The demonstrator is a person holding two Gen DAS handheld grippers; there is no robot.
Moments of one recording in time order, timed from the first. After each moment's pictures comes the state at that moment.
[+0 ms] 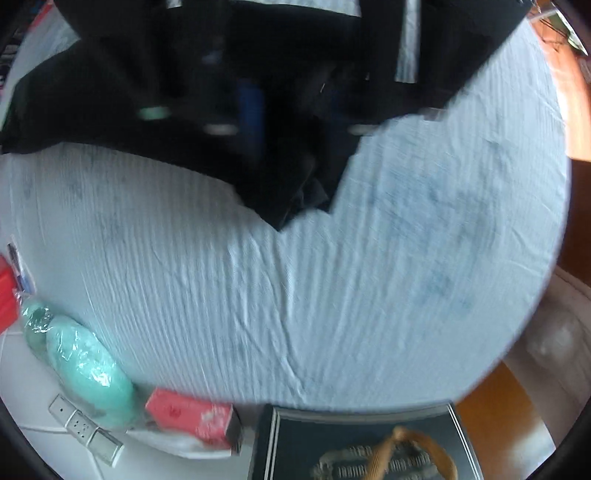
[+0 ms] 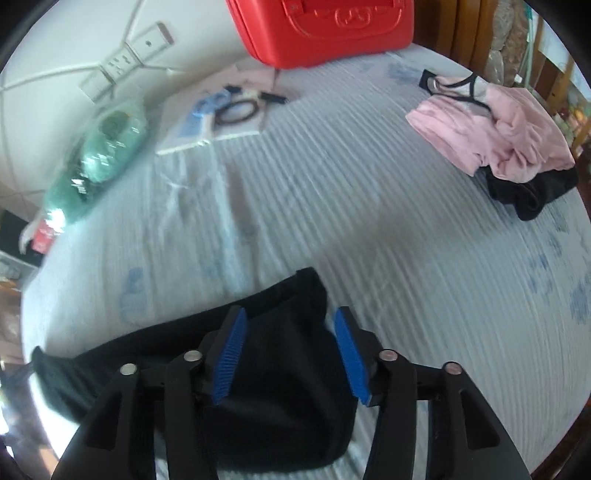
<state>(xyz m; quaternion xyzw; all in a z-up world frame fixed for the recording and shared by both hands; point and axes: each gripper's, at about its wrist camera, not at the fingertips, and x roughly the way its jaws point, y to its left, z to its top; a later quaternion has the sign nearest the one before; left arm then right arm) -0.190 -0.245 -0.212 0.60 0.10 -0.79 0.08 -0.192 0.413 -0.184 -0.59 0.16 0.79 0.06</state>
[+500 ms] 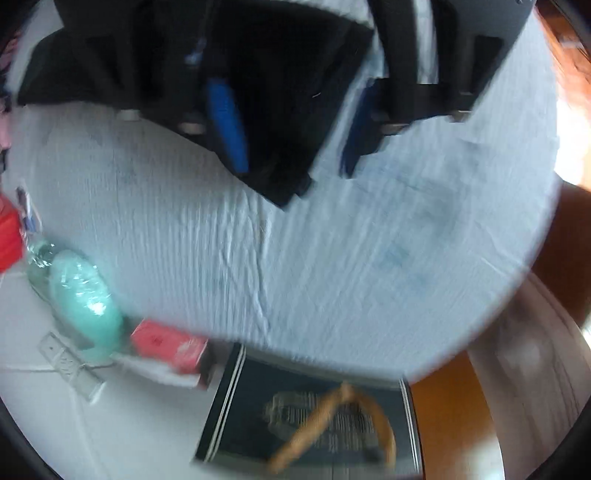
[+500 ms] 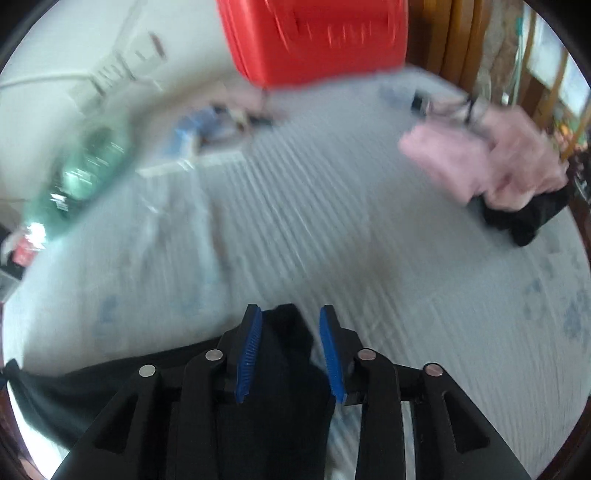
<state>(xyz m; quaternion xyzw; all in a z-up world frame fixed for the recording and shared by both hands) -0.160 -0.255 -0.148 0.50 0.10 -0.85 0.14 -0.173 0.410 -0.157 -0.50 0.14 0.85 0.09</state>
